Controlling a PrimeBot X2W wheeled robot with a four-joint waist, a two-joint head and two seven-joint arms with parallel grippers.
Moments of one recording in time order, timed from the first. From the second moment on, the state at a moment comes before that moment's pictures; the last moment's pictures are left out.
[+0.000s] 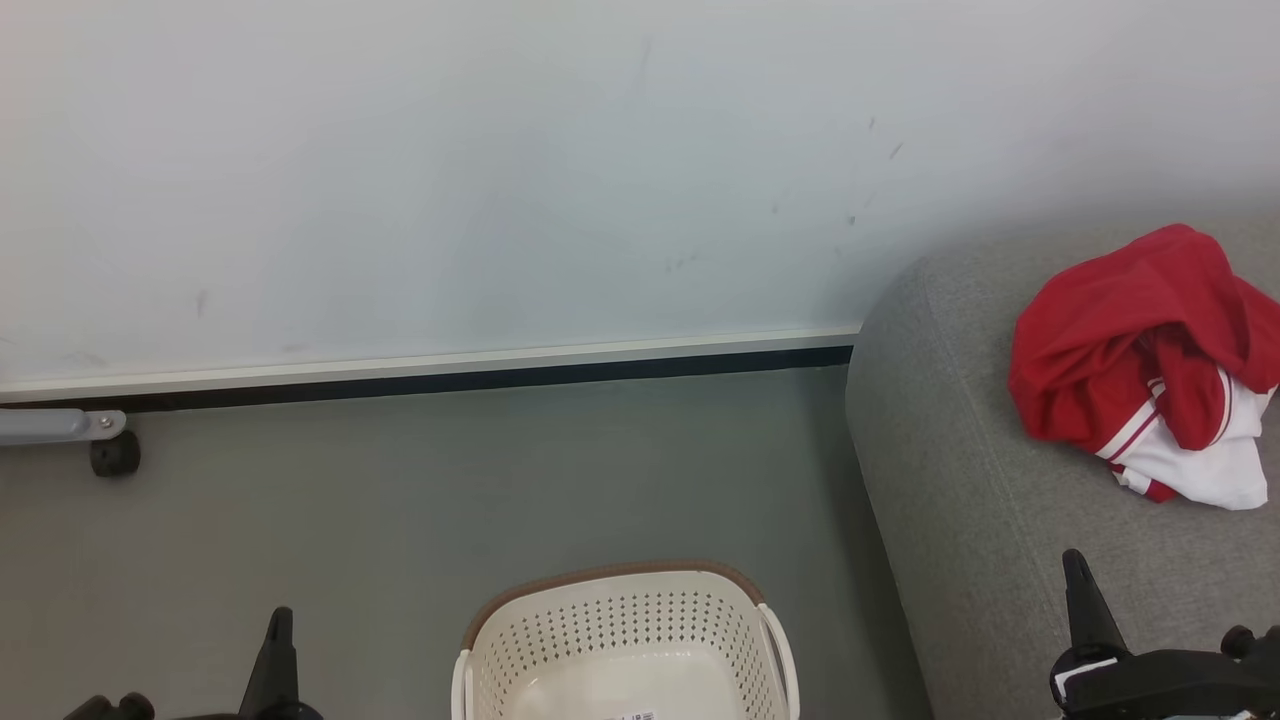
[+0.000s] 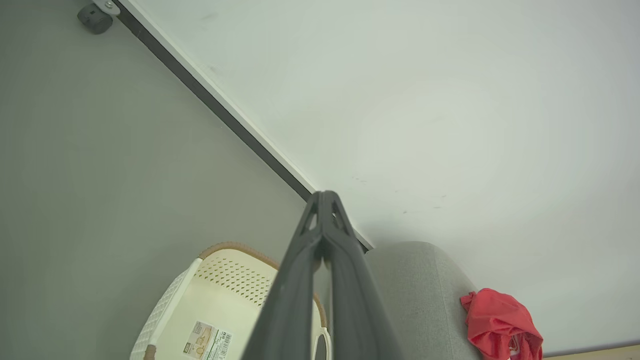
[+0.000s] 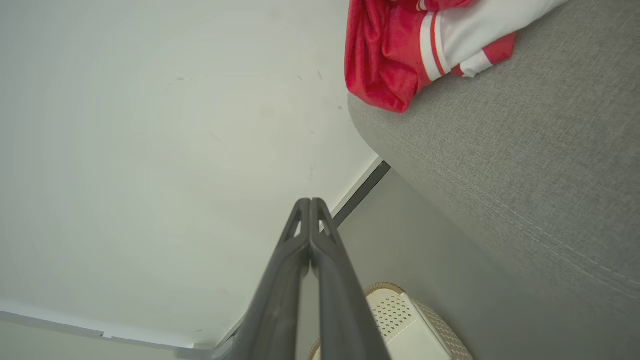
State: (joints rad) left arm 0.04 0.09 0.02 0.21 -1.04 -0.01 -0.04; right arm -0.03 -0.11 0.05 0.21 1.03 0.02 -0.04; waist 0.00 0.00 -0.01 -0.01
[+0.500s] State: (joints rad) left arm 0.00 0.07 0.04 0.24 -1.25 -0.05 0.02; right arm -0.05 -0.08 -0.01 0.24 1.23 0.05 0.02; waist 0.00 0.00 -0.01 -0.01
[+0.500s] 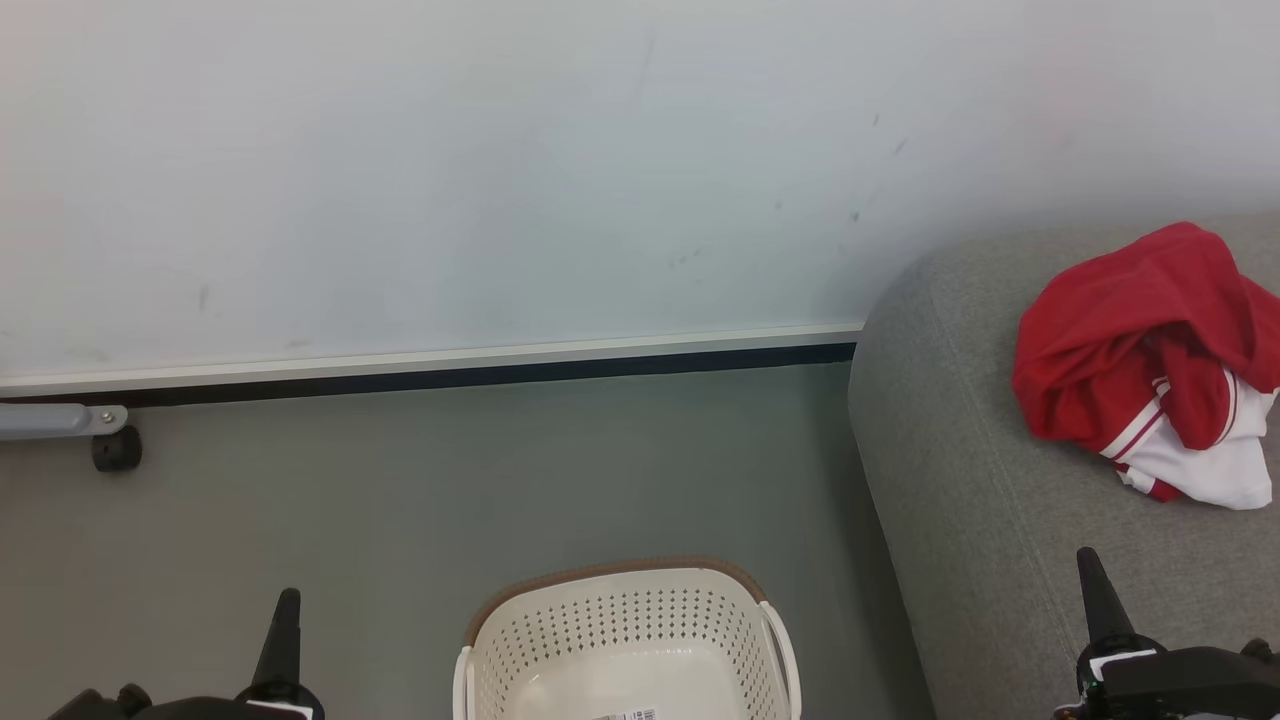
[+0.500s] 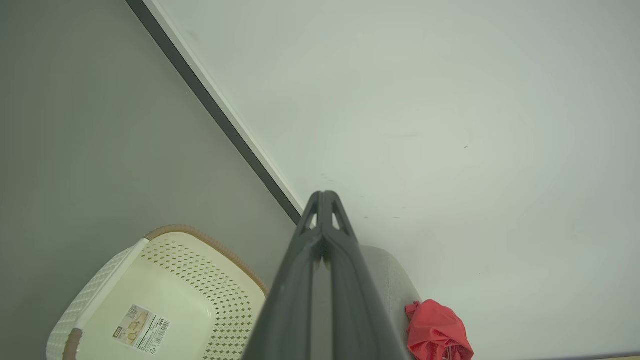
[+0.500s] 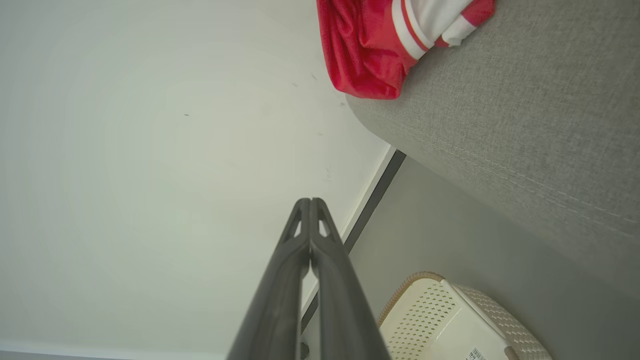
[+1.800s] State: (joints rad) left arm -0.08 0.04 0.09 0.29 -1.60 -0.12 0.11; right arm -0.09 -0.04 -0.13 0.30 1.60 0.12 0.11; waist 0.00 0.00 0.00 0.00
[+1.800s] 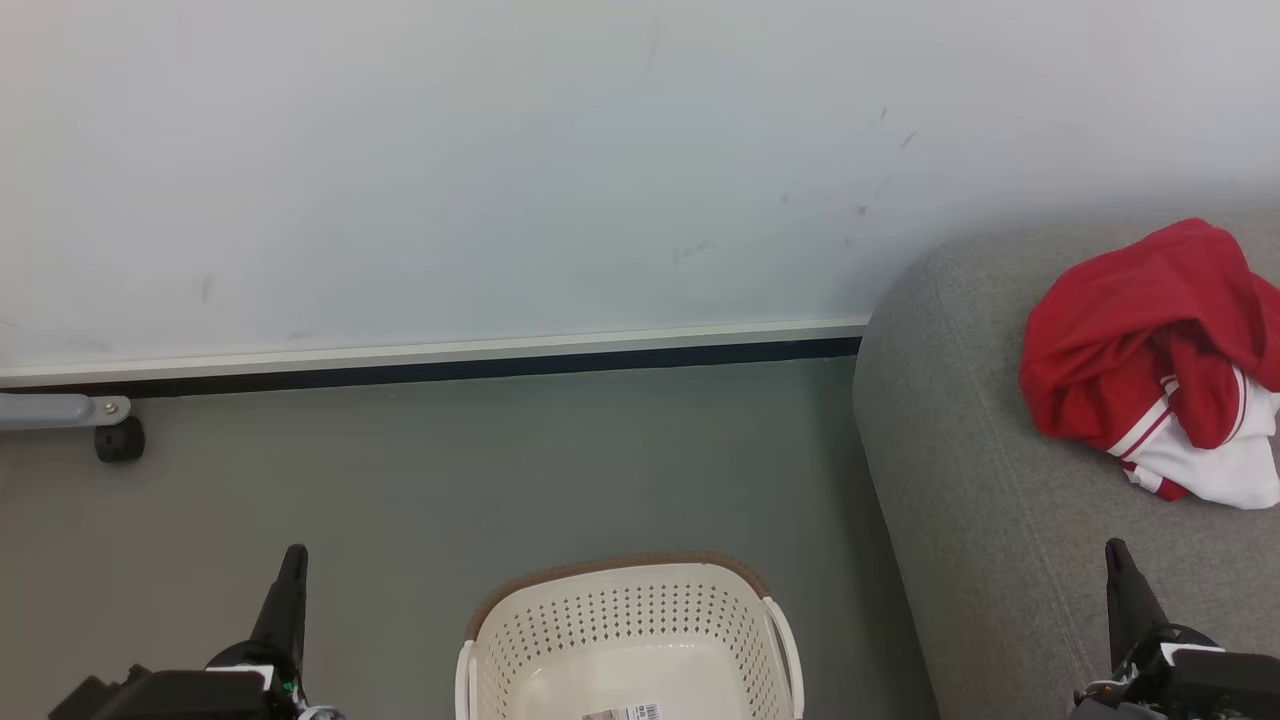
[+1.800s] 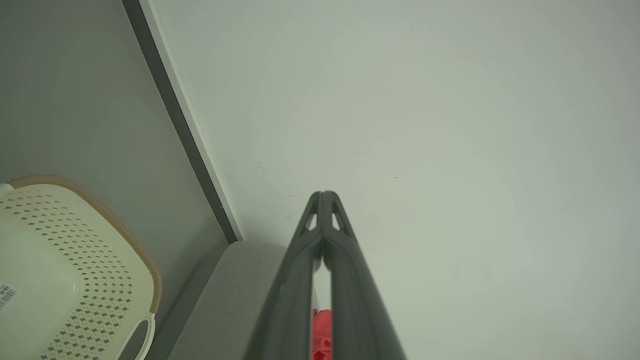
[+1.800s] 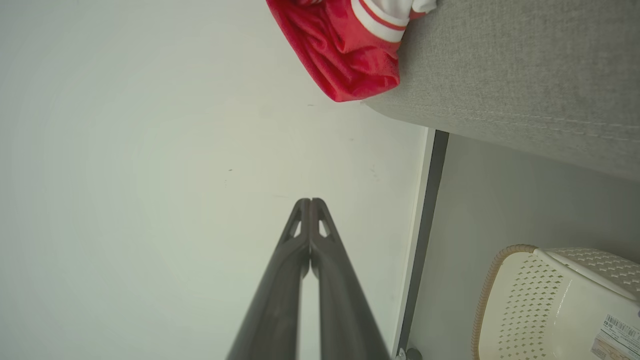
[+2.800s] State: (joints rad) left arm -0.08 0.04 0.09 0.30 -1.60 -0.12 0.11; right arm -0.09 -0.04 -0.13 0.30 1.60 0.12 0.11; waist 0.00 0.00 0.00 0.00
